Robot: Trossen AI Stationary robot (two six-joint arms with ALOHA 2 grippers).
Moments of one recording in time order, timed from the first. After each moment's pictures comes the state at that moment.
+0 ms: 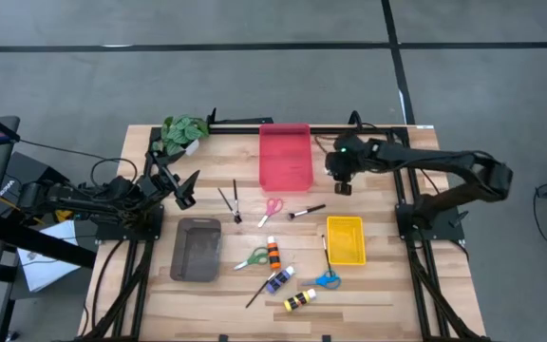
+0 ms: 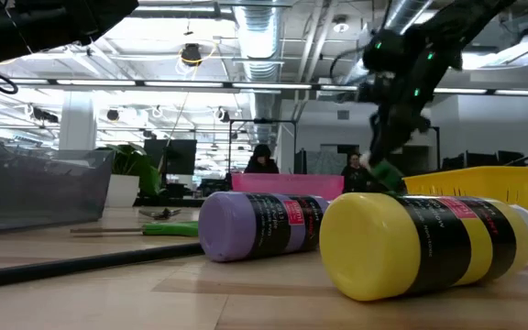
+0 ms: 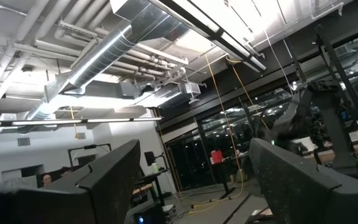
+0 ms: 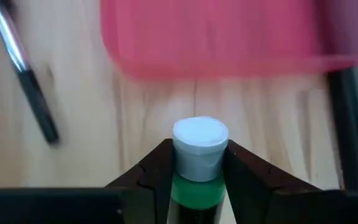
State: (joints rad) left arm 0.03 0.52 0.01 1.13 -0.39 0.60; right arm -0.48 1.32 0.80 -0.45 0.00 -0.41
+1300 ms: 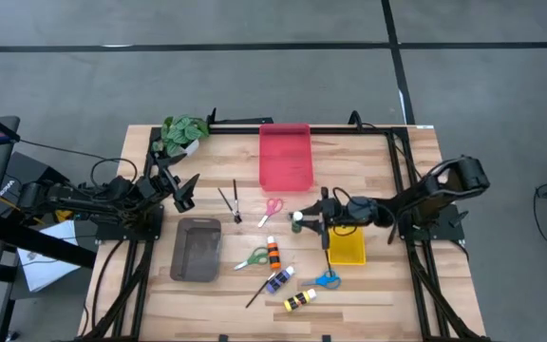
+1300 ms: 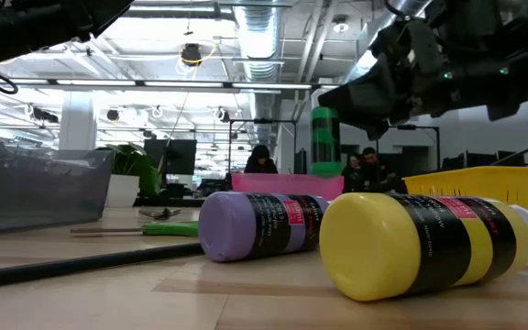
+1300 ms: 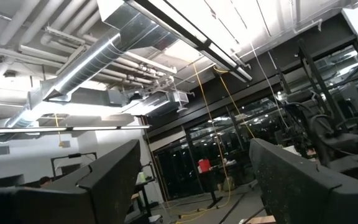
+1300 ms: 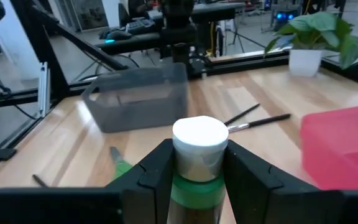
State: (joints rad) left arm 0.03 0.52 0.01 1.14 -0.33 0.57; right arm 0.16 1.59 0.37 1.08 0.19 0.18
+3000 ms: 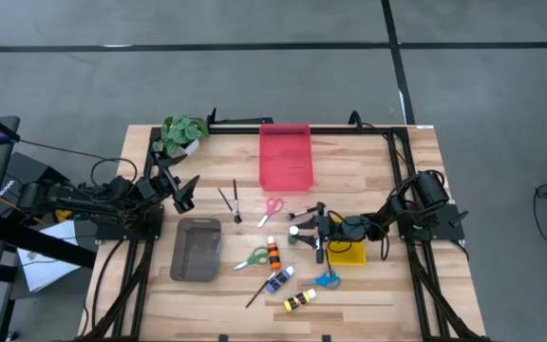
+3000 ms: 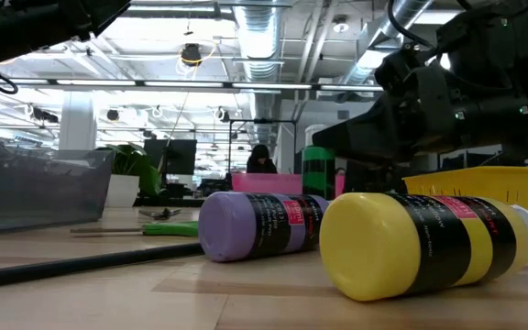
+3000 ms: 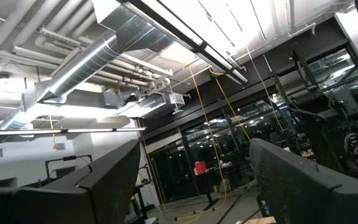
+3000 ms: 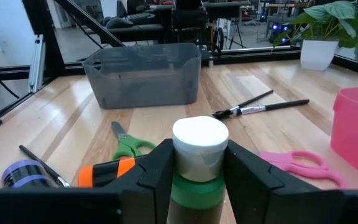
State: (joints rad) left arm 0.03 0.52 0.01 1.14 -0.31 0.56; right arm 0.27 1.94 0.39 1.42 0.32 0.12
